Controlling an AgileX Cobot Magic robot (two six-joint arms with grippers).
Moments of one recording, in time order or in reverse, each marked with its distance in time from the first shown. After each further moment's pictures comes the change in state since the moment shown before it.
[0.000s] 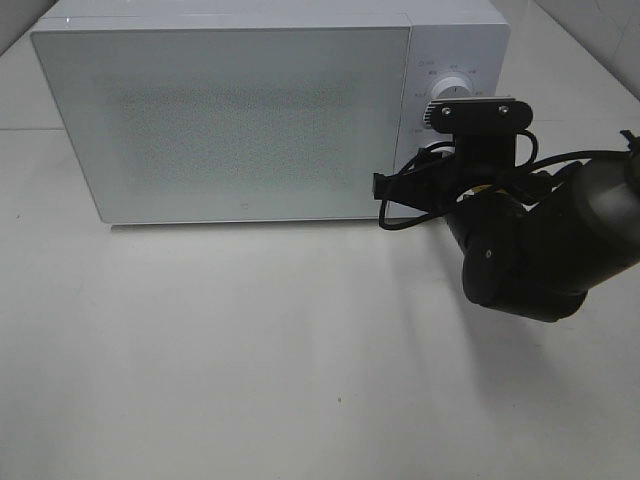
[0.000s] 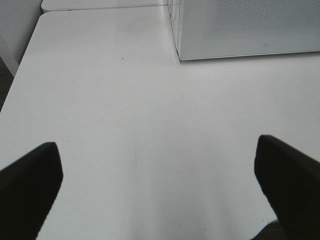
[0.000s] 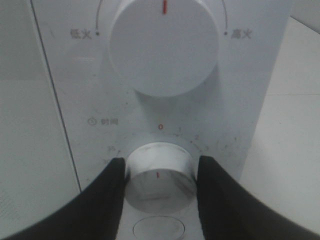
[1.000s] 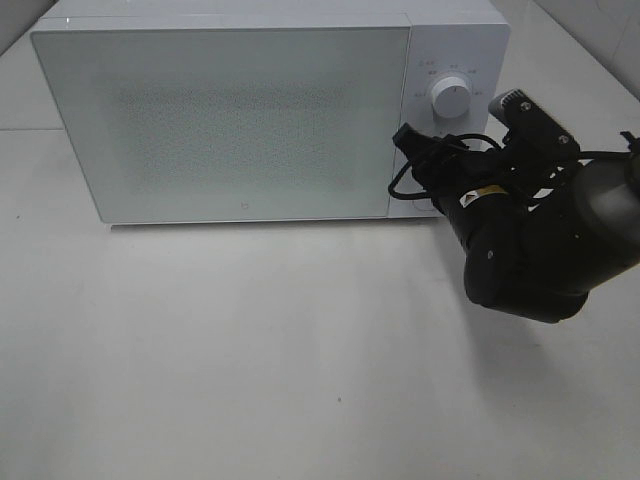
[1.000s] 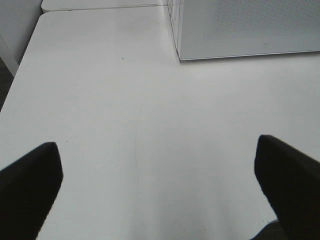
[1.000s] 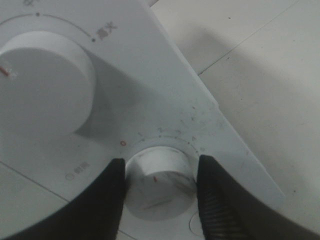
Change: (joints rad) left arm 0.000 0.000 0.000 0.000 0.000 0.000; right arm -0.004 0.003 0.002 0.005 -0.015 0.715
